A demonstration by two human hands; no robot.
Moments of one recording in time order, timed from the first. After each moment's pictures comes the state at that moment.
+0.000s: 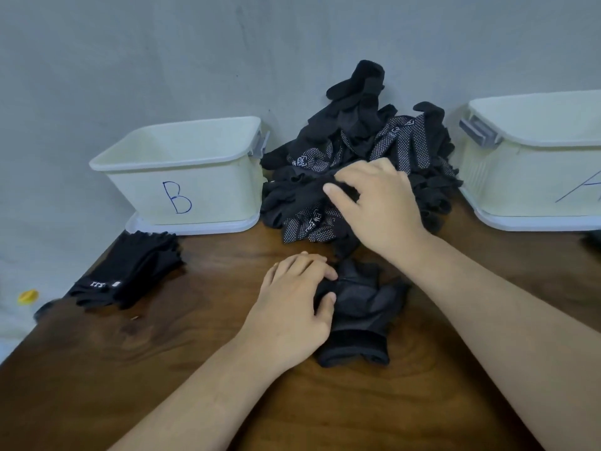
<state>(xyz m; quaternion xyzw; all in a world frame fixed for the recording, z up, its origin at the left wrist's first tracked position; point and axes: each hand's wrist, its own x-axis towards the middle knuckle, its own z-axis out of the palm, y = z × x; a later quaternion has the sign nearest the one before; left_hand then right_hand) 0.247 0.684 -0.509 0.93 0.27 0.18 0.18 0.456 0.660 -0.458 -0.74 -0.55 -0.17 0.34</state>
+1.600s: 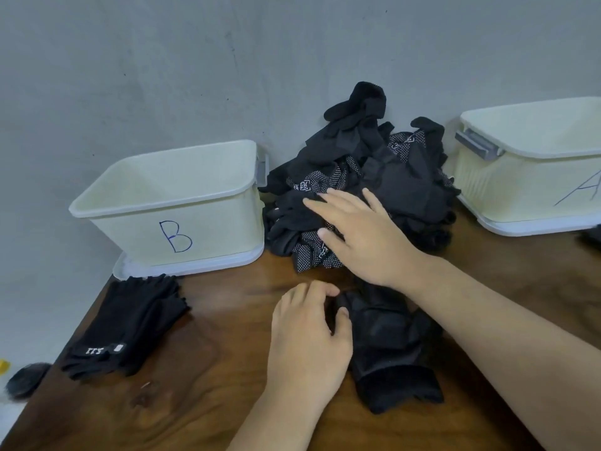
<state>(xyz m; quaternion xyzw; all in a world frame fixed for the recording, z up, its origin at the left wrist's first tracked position) 0.247 0.703 -0.505 0.88 0.33 0.23 0.25 0.436 0.687 -0.458 -0.75 -0.62 -0.07 0.23</state>
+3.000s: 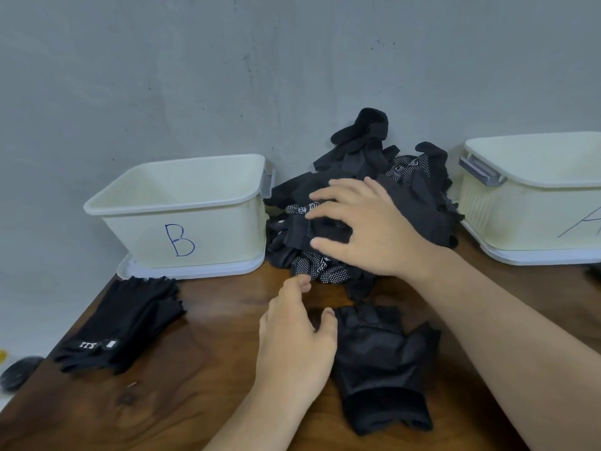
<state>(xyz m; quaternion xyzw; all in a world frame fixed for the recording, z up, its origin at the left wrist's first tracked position) 0.254 0.709 -0.505 0.80 0.42 0.26 0.34 0.466 0.696 -0.434 -0.68 -0.67 -0.15 0.24</state>
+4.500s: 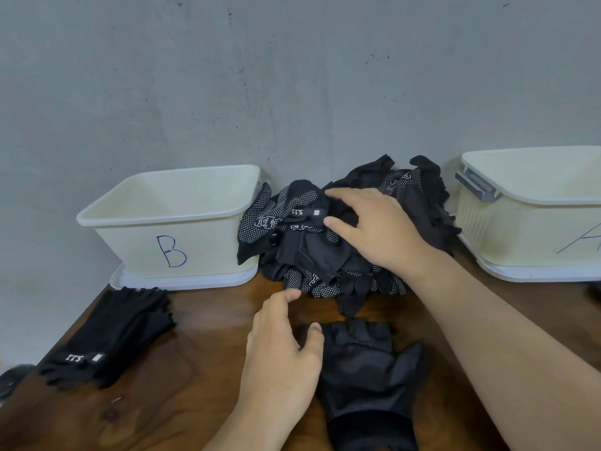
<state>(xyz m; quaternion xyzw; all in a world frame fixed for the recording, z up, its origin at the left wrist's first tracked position) 0.253 0.707 -0.506 0.79 0.41 0.28 0.36 0.500 0.705 -0.429 -0.75 -0.59 -0.09 0.29</state>
